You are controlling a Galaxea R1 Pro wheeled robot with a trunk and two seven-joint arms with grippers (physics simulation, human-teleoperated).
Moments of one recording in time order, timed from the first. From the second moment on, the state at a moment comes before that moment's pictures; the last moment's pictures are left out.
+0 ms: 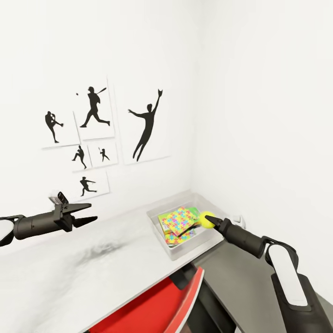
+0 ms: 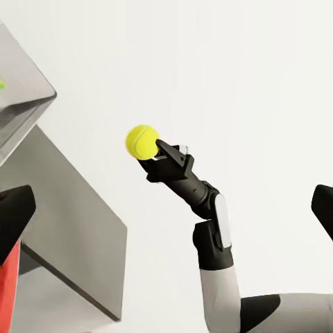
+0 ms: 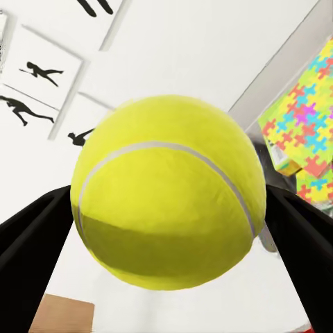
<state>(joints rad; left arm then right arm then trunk) -0.58 0.77 -0.31 -1.32 1.60 1.04 -0.65 -0.38 -0.06 -0.17 -1.53 -1.02 0.96 0.10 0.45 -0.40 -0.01</state>
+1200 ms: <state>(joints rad) -0.58 0.77 -0.31 -1.30 1.60 1.03 -0.65 -0.38 -0.06 -0.18 -1.53 -1.02 0.96 0.10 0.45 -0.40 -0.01</state>
